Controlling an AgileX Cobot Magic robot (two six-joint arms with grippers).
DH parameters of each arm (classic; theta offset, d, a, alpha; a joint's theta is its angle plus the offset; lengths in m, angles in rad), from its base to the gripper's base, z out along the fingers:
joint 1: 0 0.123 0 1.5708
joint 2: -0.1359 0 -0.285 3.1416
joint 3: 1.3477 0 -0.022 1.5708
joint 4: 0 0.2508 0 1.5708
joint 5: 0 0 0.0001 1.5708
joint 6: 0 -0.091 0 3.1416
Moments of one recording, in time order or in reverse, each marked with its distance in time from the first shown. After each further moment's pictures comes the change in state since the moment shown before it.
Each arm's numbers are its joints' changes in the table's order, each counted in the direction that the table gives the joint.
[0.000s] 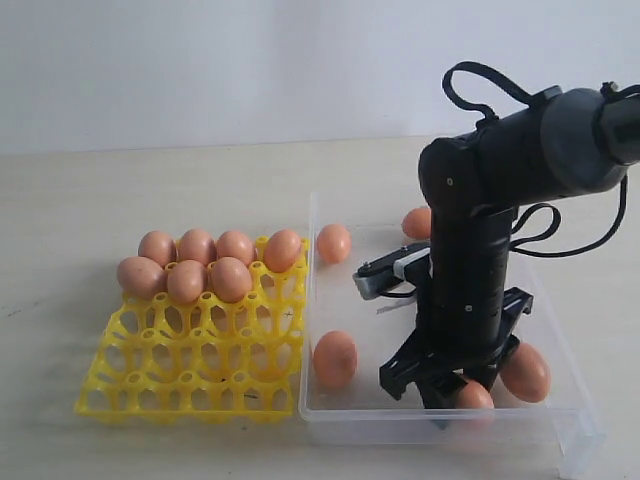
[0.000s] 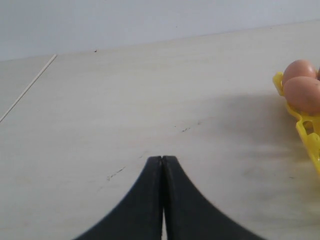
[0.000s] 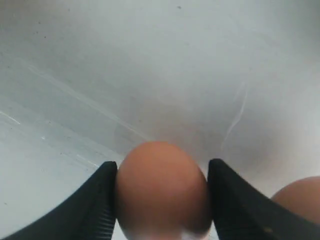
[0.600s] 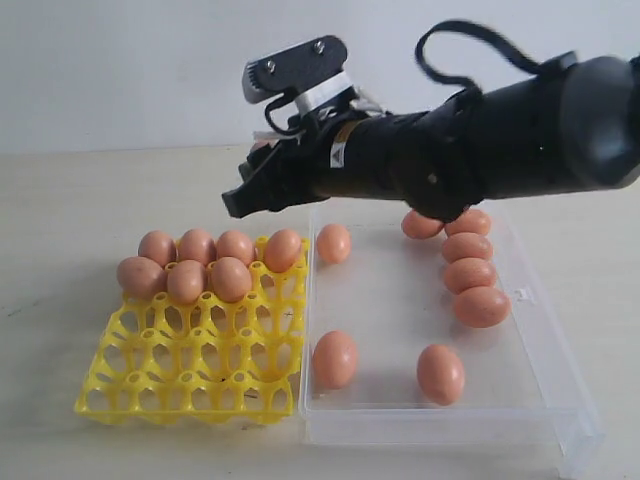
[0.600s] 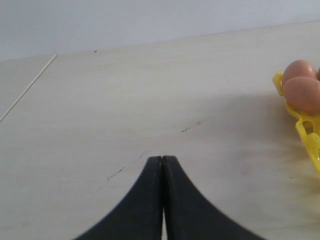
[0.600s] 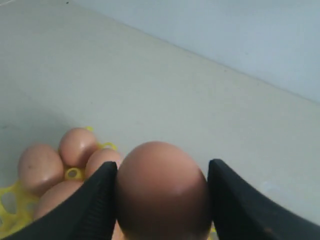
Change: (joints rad) left arm 0.000 0.000 0.000 0.000 0.000 0.000; right arm 0.140 0.116 0.000 -0.181 1.182 -0.169
